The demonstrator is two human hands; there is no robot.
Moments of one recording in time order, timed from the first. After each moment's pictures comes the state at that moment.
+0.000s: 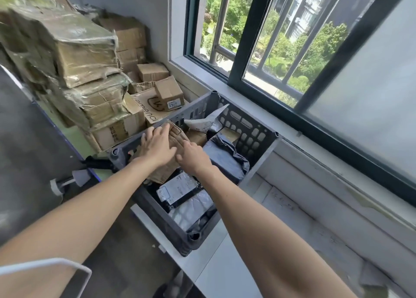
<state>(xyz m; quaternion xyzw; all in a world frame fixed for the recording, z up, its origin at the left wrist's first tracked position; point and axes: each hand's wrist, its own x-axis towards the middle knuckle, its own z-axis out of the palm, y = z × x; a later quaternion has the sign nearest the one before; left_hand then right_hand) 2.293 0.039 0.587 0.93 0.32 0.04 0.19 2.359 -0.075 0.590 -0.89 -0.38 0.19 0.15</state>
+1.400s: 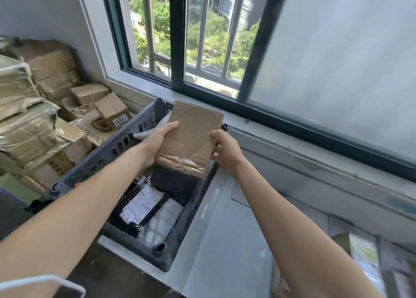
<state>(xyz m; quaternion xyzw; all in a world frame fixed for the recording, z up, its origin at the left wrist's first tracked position) 2.378 -0.048 0.650 0.62 0.19 -0.04 0.76 2.446 -0.253 0.635 -0.64 -0.03 0.26 0.72</state>
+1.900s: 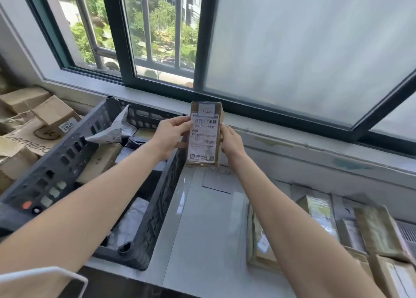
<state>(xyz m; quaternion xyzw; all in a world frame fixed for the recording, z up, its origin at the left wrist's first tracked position) 2.419 -0.176 0.660 0.65 0.06 -0.06 0.75 2.433 -0.359 0.655 -0.74 0.09 0.08 0.66</state>
